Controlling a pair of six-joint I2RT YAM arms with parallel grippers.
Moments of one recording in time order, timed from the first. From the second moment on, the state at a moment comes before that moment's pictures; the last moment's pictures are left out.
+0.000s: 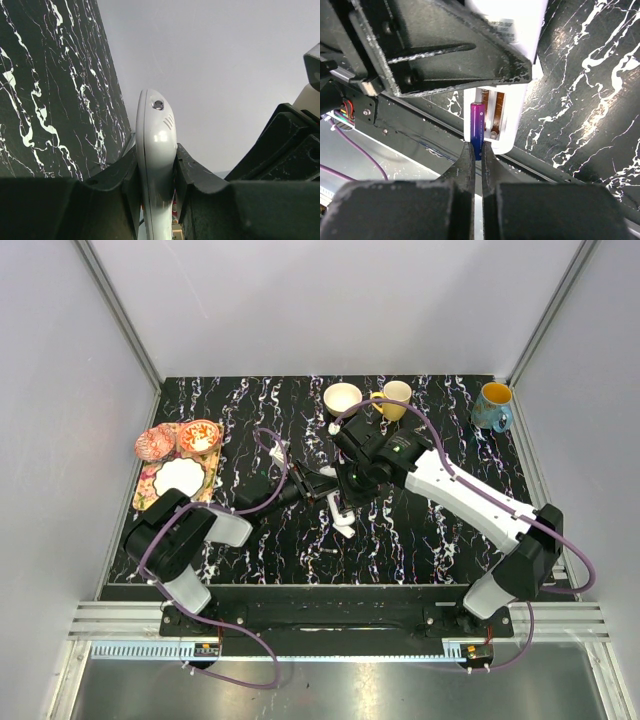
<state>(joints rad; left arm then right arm) -0.60 1.66 0.48 1.25 0.48 -1.41 0.86 1.58 1.56 -1.06 -0.09 0.52</state>
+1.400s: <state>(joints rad) -0.63 1.61 0.46 1.22 0.35 -1.41 0.86 1.66 1.62 -1.08 -0.02 0.54</state>
